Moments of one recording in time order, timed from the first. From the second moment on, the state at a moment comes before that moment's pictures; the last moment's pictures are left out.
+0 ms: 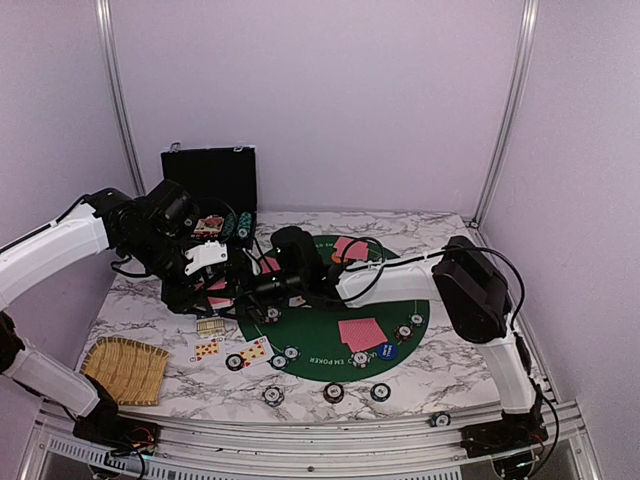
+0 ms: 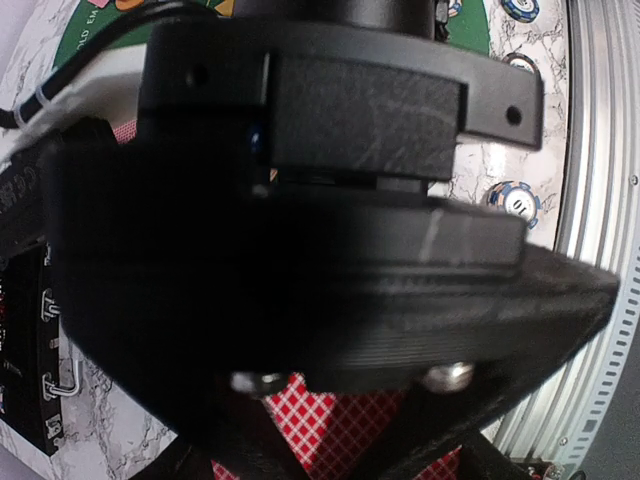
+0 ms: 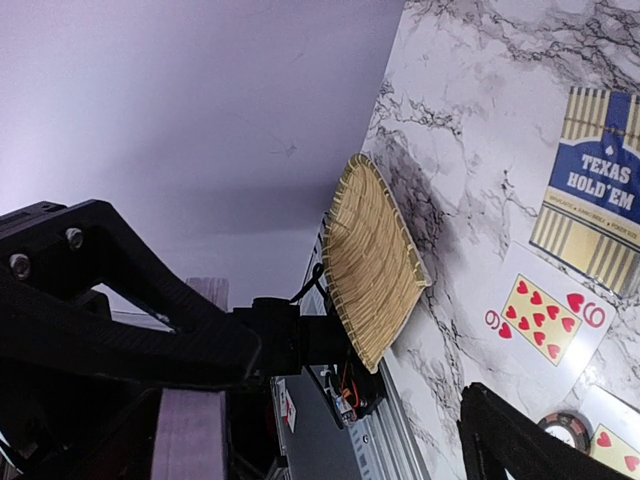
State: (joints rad) left arm -0.59 1.37 1.27 -1.10 0.23 0.67; right arm 1.01 2.28 1.68 0.35 -0.73 1.17
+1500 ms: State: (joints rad) left arm -0.59 1.38 1.28 -1.11 0.23 0.67; right arm 0.96 2.16 1.50 0.42 -0.74 1.21
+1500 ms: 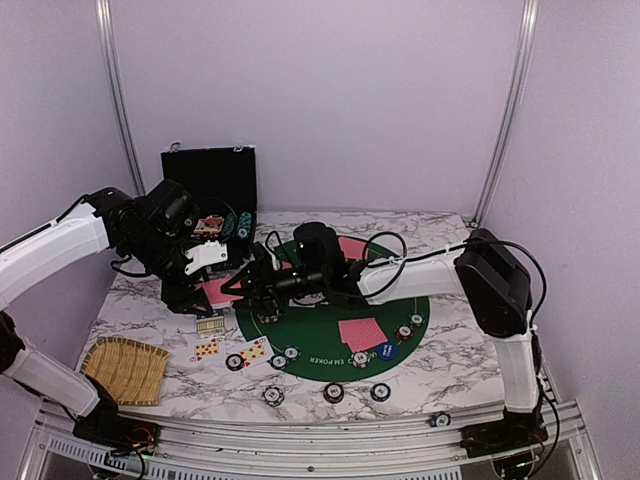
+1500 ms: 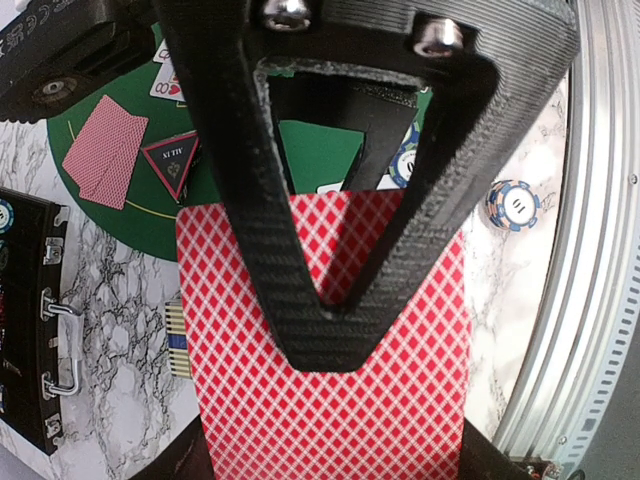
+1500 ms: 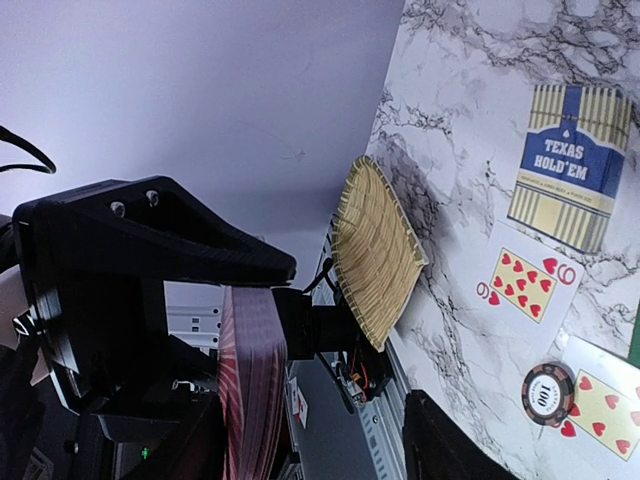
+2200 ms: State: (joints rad) left arm -0.59 1.38 1.28 -1.10 0.22 0.67; right arm 0.95 2.11 1.45 0.48 -0.77 1.26
